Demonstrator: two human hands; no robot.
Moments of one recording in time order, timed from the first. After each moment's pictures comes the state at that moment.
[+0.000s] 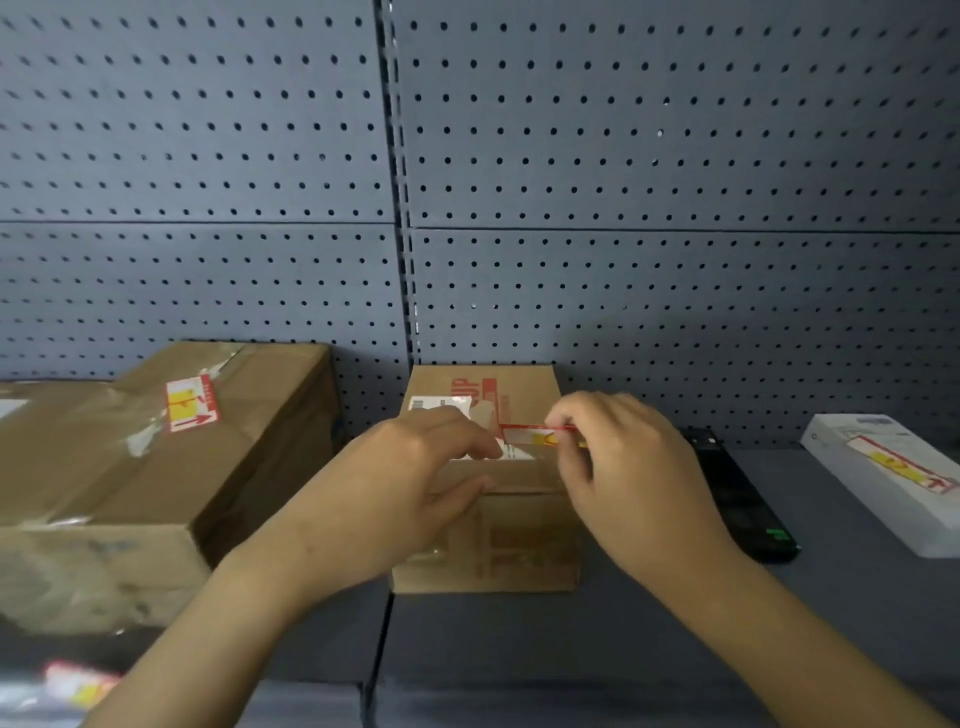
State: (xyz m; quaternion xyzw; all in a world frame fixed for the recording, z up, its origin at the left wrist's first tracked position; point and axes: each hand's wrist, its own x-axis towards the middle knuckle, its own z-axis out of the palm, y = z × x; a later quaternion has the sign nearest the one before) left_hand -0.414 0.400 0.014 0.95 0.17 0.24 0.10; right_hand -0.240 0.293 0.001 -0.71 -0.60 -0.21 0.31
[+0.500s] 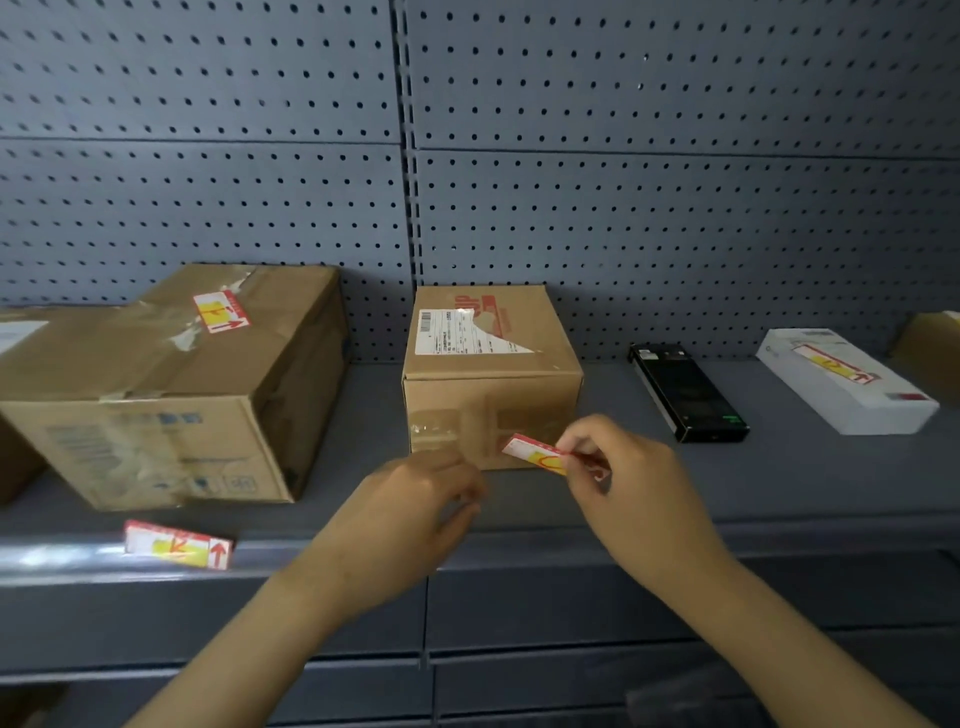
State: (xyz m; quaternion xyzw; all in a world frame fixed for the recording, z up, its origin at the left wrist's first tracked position) left_hand -0.471 0.343 -0.066 0.96 0.17 0.19 0.13; right_hand -0.292 0.217 -0.064 -0.74 -0.55 -0.03 0.38
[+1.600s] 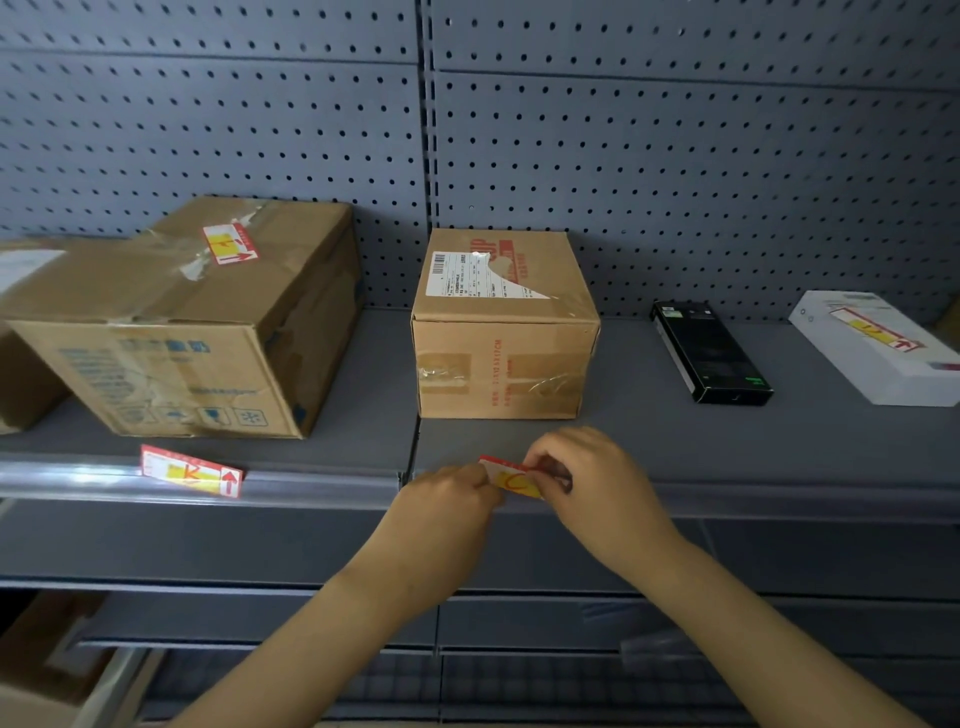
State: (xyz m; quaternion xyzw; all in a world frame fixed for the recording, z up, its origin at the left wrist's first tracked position) left_hand -0.455 0.314 -0.132 0.97 0.22 0.13 0.04; right_hand -0.295 0.228 -0.116 -0.72 -0.62 0.02 0.30
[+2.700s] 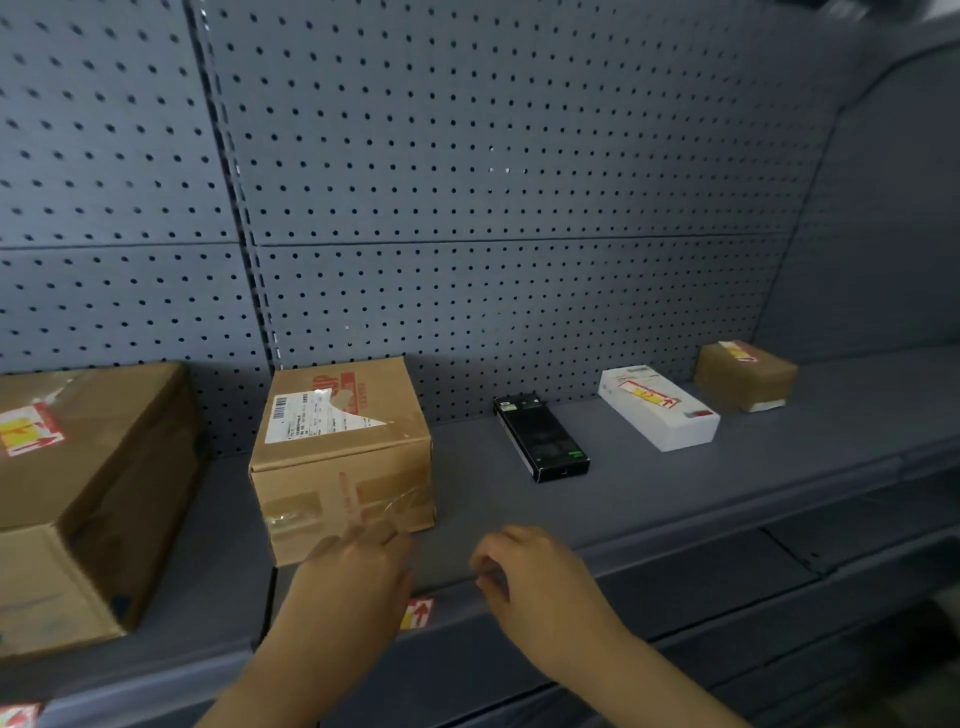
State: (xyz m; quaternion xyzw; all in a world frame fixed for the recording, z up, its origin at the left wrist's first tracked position) left_hand -0.406 0.303 -0.067 0.97 0.17 0.18 -0.09; right_hand -0.275 0.162 -0.072 -0.81 -0.54 0.01 0.23
